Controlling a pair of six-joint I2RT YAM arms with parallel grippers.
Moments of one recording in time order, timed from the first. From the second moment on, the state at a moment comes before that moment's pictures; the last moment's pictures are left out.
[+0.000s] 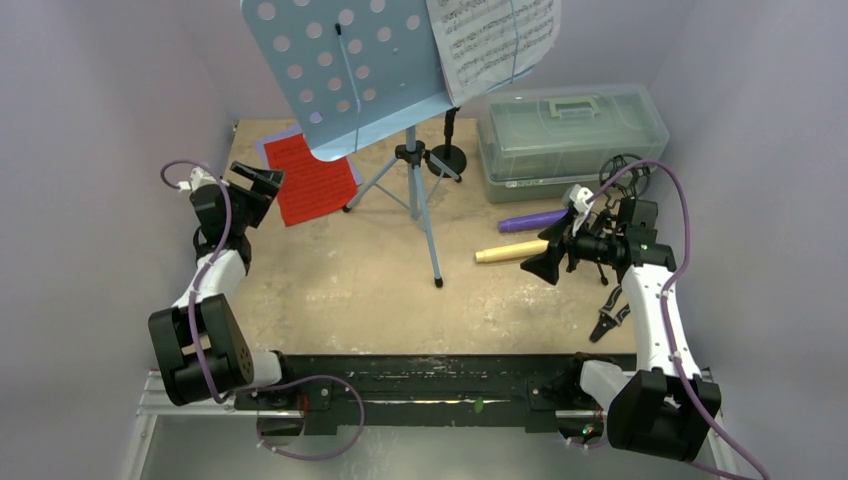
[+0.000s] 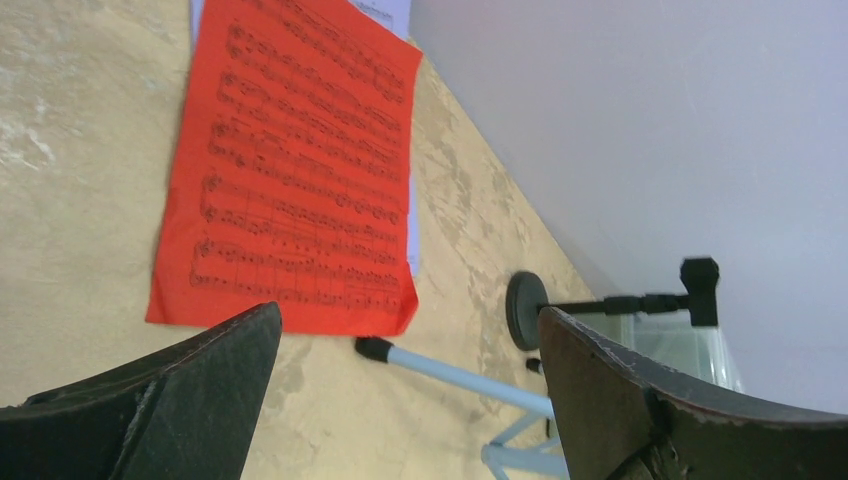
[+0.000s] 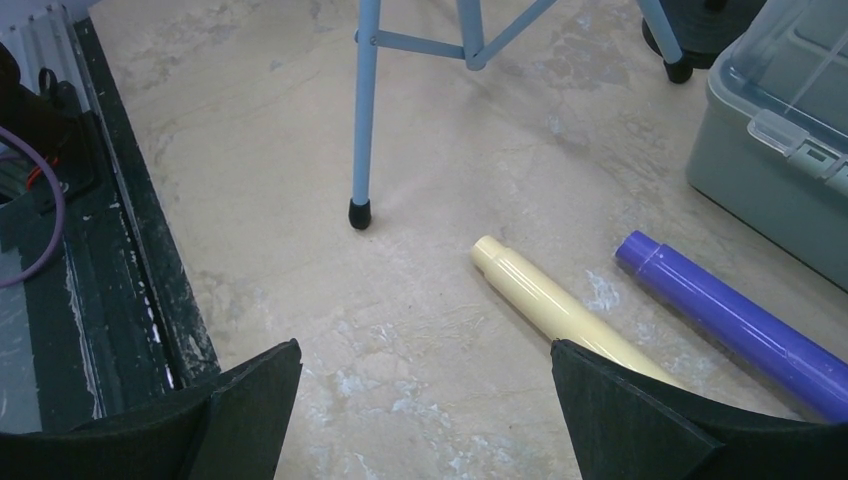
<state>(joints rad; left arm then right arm) 0.32 1.35 0.71 0.34 0.28 -0.89 -0.20 1.05 0.84 -0.71 -1.09 -0.66</state>
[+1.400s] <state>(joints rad) -0.33 0.99 0.76 -0.16 0.00 -0.27 -0.27 1.38 1.62 -1.16 -1.15 -0.97</state>
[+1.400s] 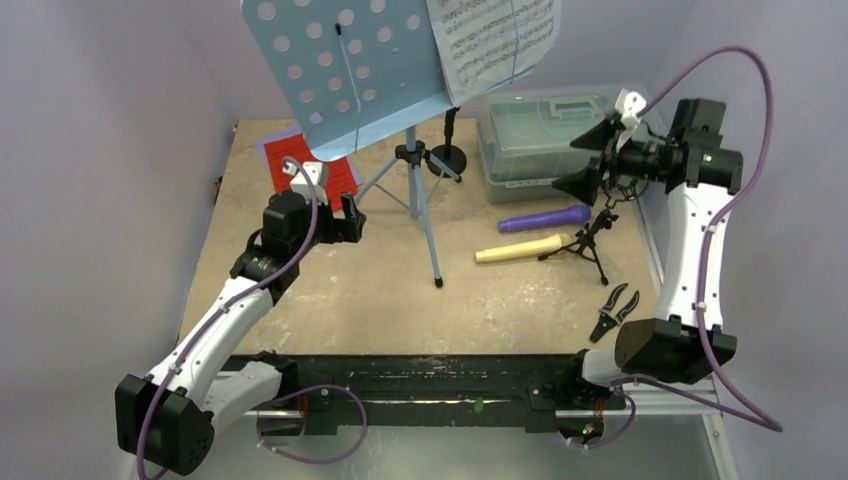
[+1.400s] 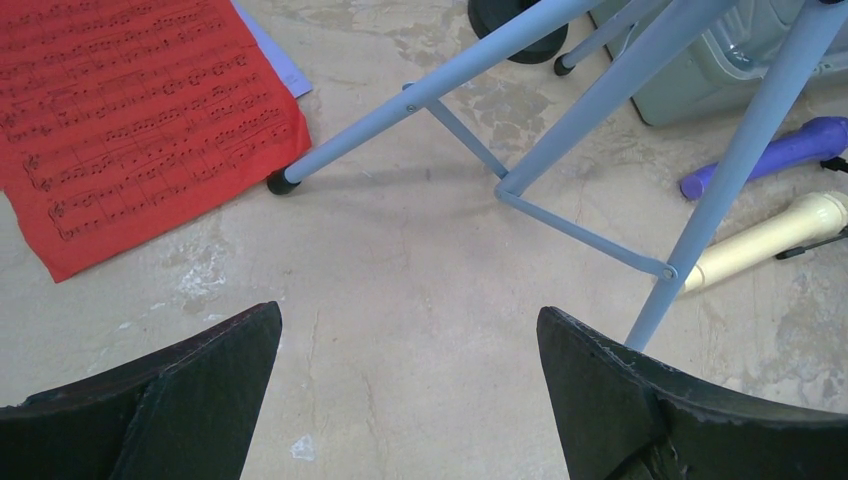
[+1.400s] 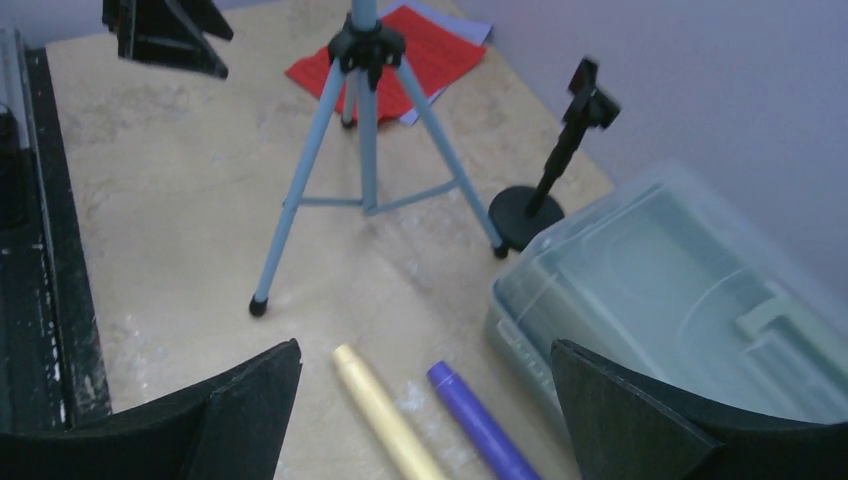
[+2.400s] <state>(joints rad) -0.27 1.00 0.76 -0.20 -0.08 -0.26 -0.24 1.73 1.96 0.55 -1.08 1.05</state>
